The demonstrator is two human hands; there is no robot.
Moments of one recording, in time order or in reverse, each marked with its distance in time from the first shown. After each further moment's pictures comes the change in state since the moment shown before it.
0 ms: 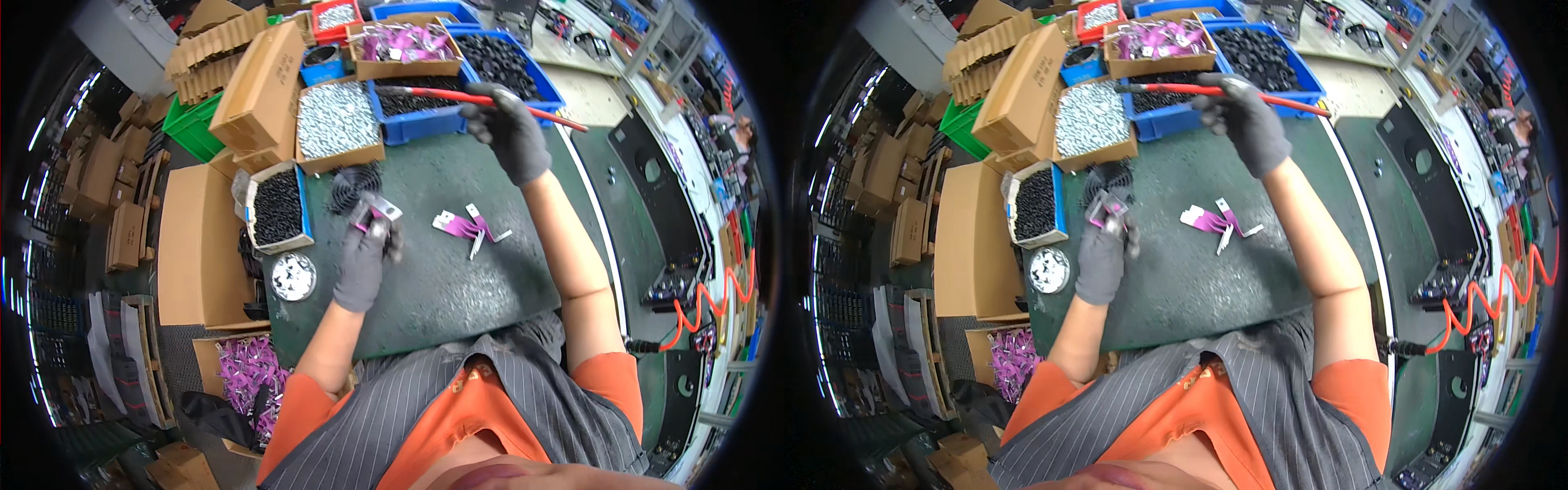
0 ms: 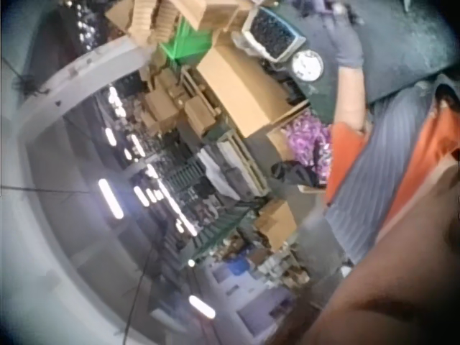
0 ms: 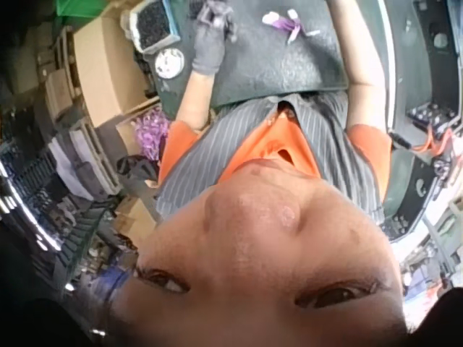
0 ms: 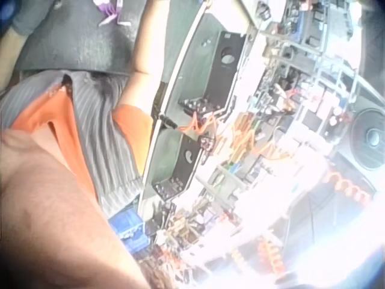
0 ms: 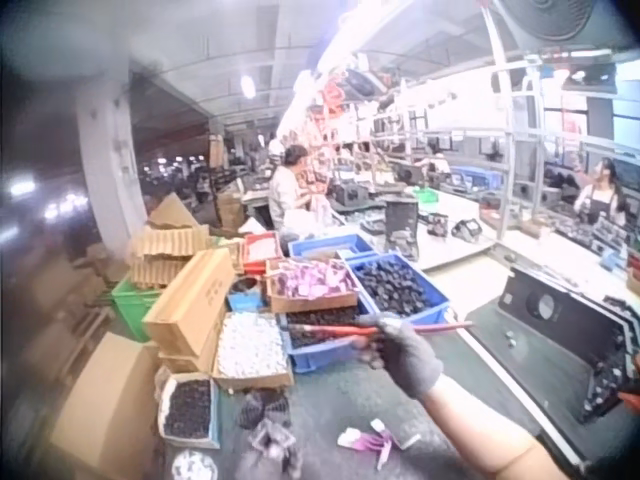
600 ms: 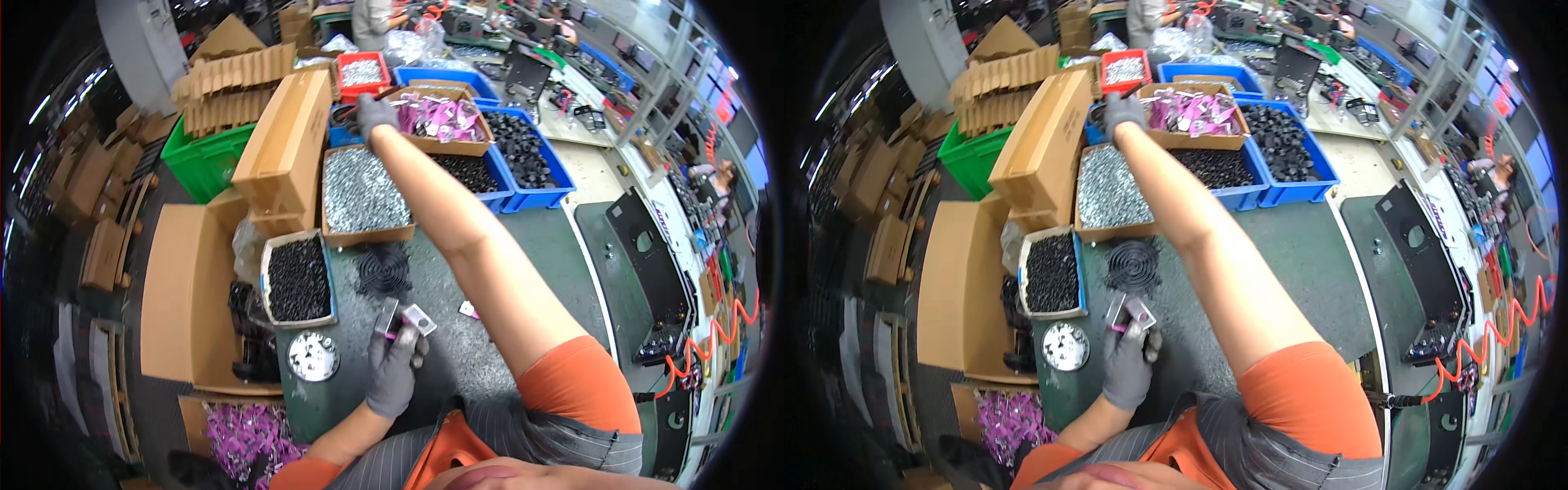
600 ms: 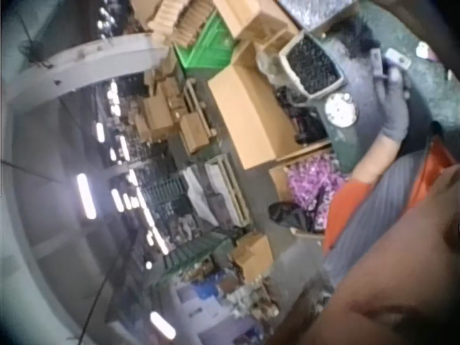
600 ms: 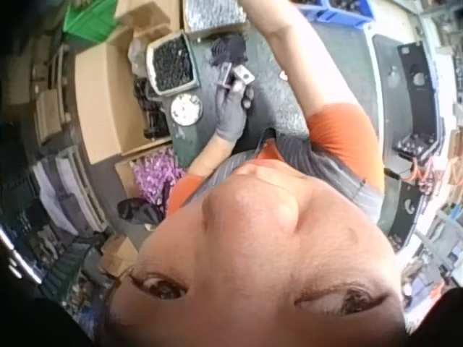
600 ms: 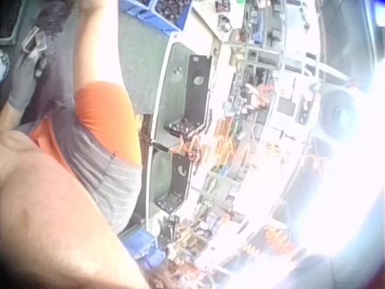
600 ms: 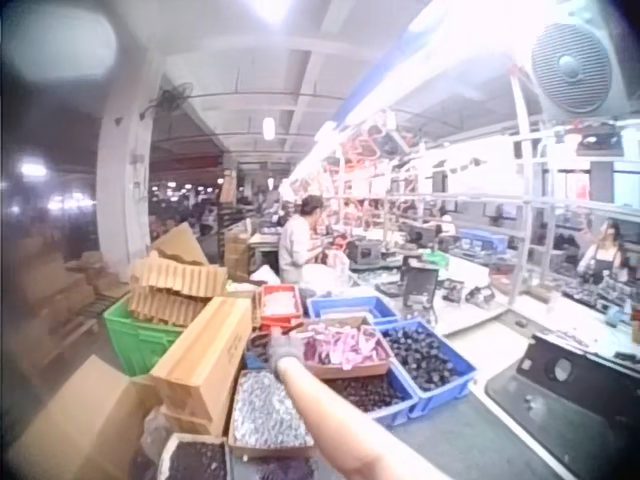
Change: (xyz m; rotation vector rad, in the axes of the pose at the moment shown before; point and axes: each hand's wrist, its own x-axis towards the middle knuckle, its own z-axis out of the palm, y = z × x) left_hand -0.027 0.029 -0.021 -0.211 0.237 -0.268; right_hand 0.262 0.150 0.173 -0.897 0.366 0.057
